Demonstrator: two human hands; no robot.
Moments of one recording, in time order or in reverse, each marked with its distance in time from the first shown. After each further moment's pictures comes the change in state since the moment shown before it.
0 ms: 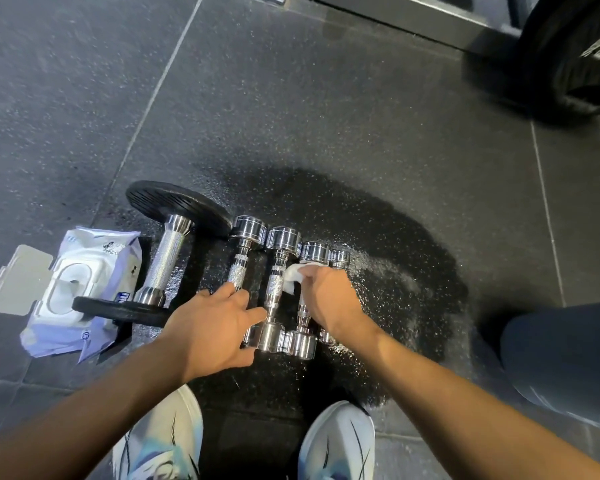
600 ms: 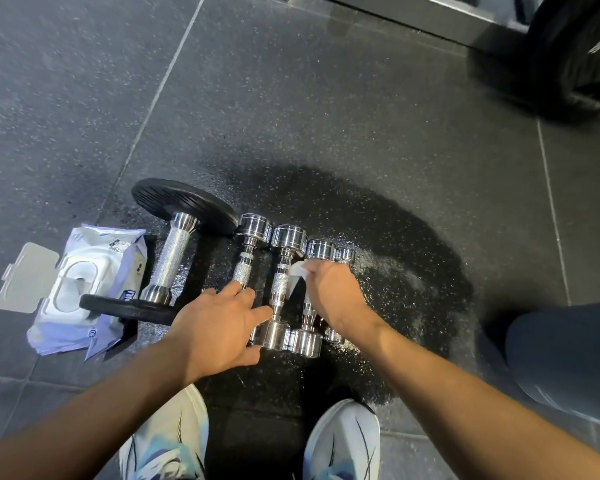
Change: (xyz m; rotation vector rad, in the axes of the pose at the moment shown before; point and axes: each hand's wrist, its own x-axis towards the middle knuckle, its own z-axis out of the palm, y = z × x) left_hand -0.001 0.002 -0.002 0.020 0.021 0.009; right_hand 0.000 -0.021 -0.012 -0.531 -0.131 0.016
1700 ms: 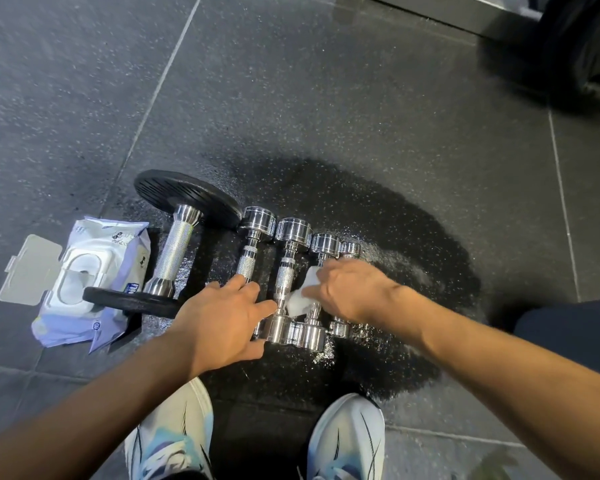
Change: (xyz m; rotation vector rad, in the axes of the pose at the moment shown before) left_hand 0.003 -0.002 0.007 0.038 0.019 0.014; right_hand -0.008 0.025 -0.030 -0.553 -0.212 -0.538
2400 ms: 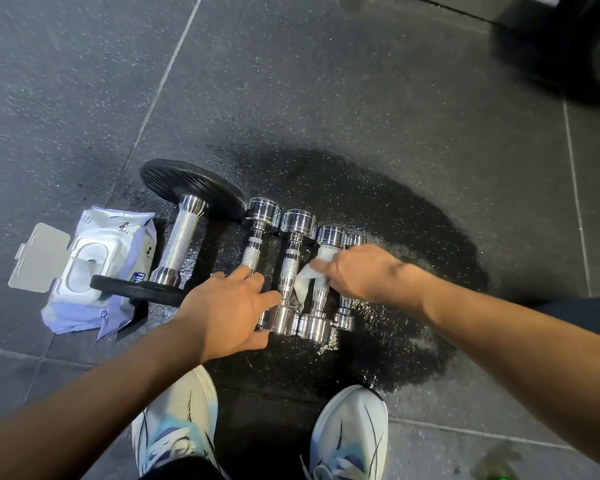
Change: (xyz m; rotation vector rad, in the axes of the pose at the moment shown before) left_hand -0.003 0.000 -0.004 -0.009 -0.001 0.003; right_hand 0.006 0.017 -0.002 0.111 0.021 0.004
